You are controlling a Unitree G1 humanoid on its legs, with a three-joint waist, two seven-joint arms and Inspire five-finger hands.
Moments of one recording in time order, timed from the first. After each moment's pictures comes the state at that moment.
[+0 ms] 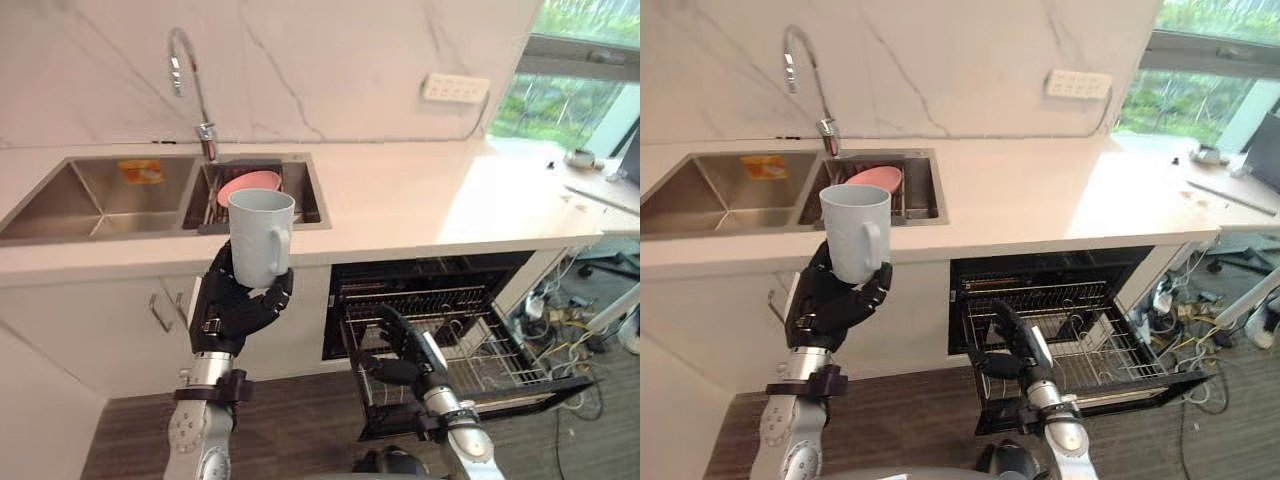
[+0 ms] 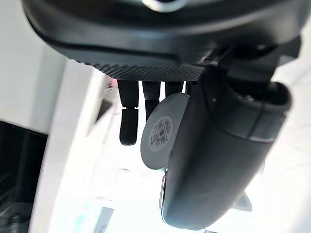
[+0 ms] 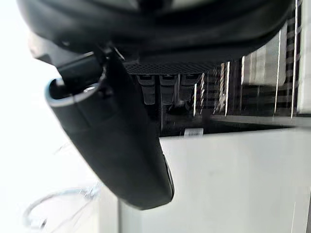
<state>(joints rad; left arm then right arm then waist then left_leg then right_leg) 0.29 0.10 -0.12 -0.11 -0.47 -0.38 -0.11 0.22 -0.14 0.05 0.36 0.13 -0.30 0.15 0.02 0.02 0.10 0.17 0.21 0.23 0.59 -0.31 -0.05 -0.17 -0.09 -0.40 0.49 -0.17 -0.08</state>
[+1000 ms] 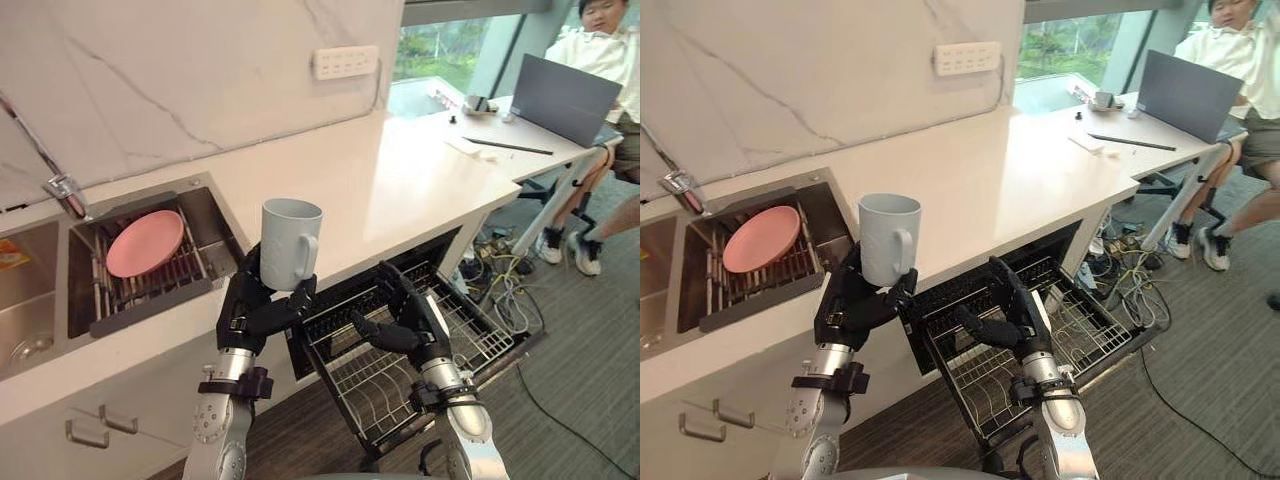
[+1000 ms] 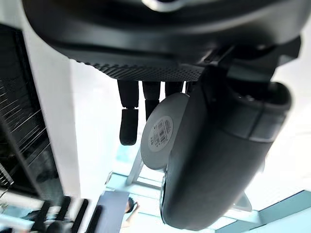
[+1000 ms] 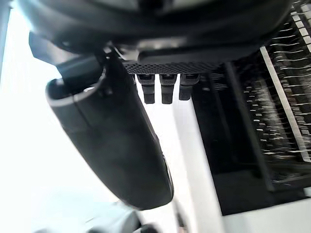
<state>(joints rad) 0.25 0.09 -0.18 -0.05 -0.40 -0.38 -0.09 0.25 -0.05 0.08 0.03 0.22 -0.30 0.24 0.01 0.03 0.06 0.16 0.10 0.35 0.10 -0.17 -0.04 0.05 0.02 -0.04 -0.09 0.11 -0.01</state>
